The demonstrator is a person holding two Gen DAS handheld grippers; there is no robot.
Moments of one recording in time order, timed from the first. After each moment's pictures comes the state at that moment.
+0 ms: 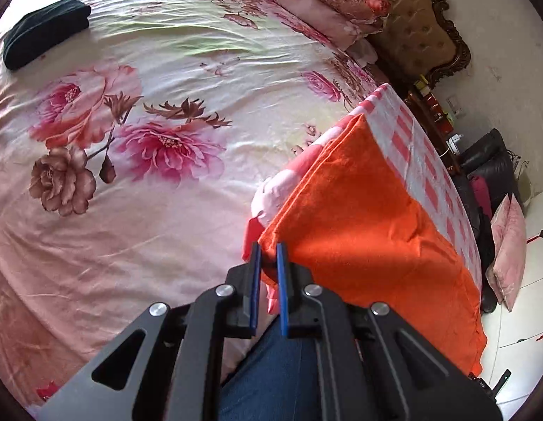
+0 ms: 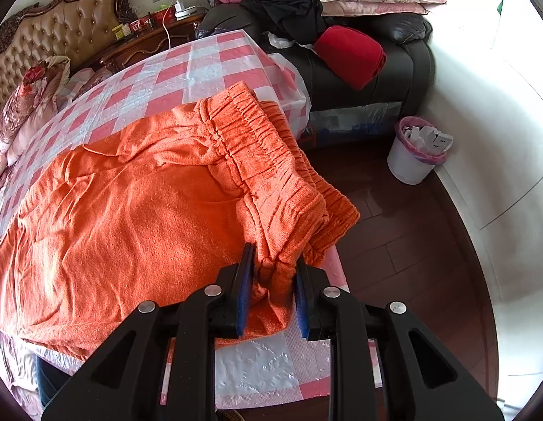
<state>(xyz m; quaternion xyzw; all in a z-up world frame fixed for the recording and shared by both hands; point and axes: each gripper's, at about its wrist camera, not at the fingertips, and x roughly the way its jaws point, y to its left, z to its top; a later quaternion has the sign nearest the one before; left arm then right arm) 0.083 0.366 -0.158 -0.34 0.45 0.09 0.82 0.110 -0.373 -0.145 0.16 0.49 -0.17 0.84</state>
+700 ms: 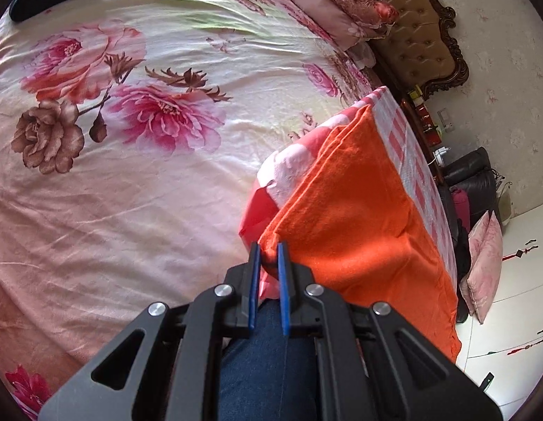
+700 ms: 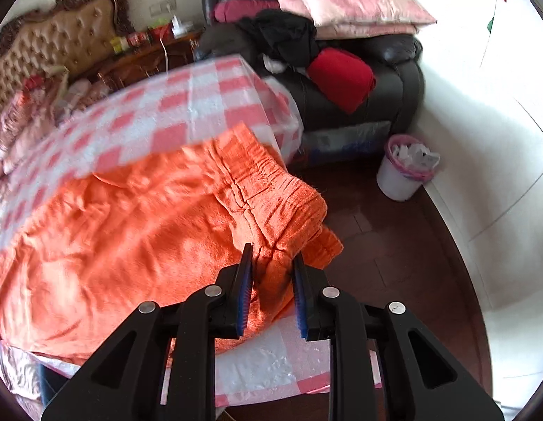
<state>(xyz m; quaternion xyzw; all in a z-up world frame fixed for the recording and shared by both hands) 0.067 0.369 -0.181 -0.40 0.45 0.06 0.80 0.117 -0.368 -0.123 0.13 0.49 -0.20 0.84</state>
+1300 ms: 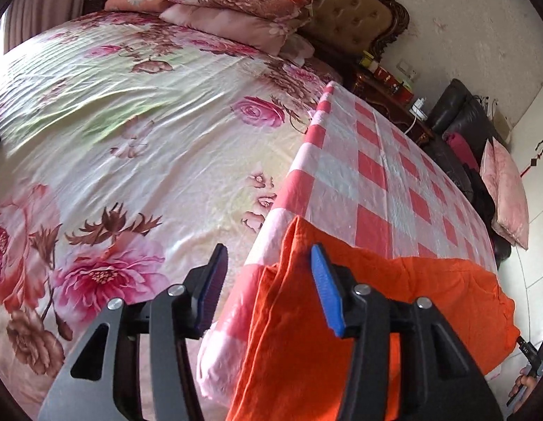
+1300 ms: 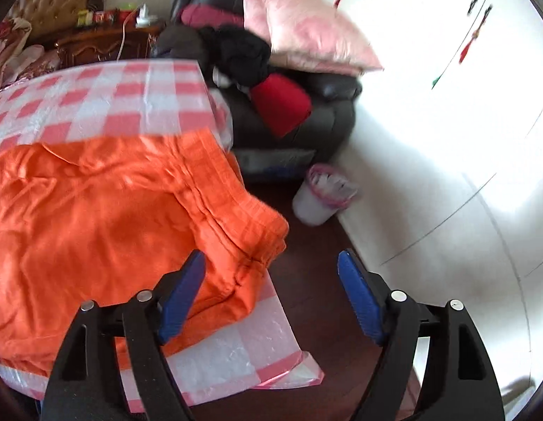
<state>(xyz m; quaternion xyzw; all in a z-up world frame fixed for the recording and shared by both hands) 0.221 0.359 -0.134 -0.21 0.44 -0.02 0.88 0.109 -0.302 -0.094 -0.04 0.44 -0.35 0.83</state>
